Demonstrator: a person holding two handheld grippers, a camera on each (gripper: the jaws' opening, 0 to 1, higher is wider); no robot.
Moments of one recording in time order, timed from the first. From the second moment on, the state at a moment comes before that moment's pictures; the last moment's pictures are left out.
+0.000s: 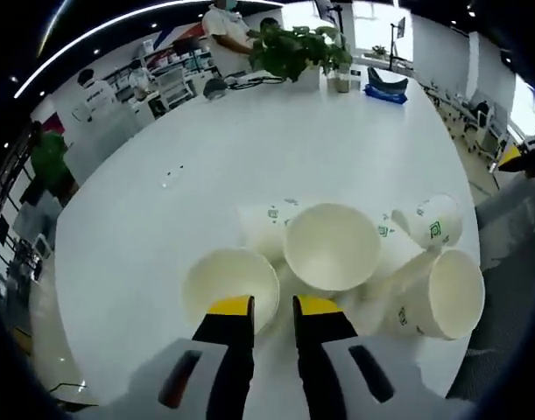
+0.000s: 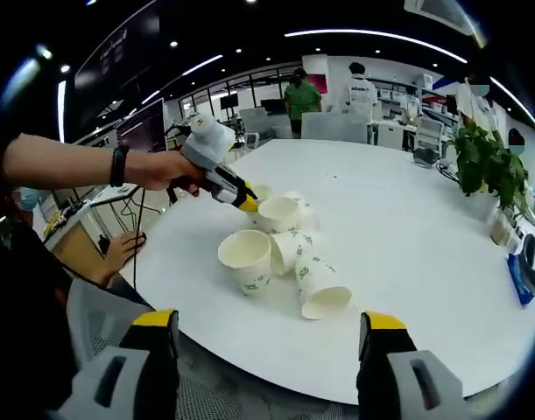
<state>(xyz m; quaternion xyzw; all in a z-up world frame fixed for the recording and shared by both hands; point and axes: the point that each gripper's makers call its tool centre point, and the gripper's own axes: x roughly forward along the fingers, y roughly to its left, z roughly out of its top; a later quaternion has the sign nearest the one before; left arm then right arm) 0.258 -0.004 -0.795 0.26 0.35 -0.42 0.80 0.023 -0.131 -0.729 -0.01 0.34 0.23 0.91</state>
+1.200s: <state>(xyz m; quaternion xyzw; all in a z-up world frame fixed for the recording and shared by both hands) 0.205 0.039 -0.753 0.21 0.34 -0.36 0.84 0.032 -0.121 -0.728 -0.02 0.33 0.26 0.91</state>
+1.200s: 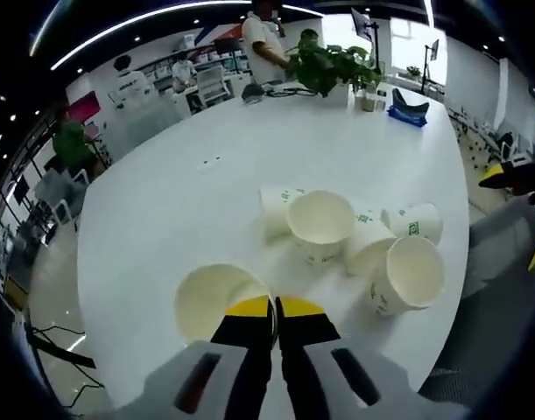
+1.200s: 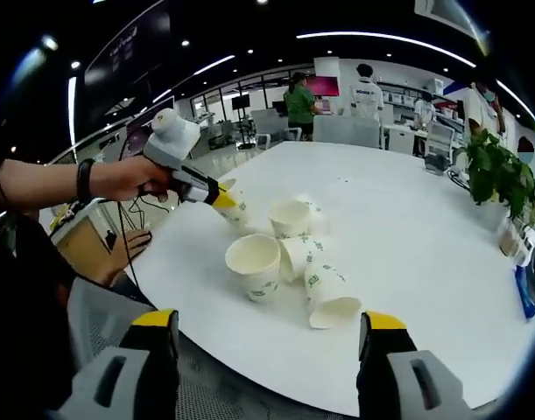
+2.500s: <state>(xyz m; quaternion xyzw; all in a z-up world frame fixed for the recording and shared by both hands) 0.123 -0.024 -0.685 0.25 0.29 -0.45 0.81 0.026 -0.117 -0.733 -0.01 0.33 0.27 0.91</state>
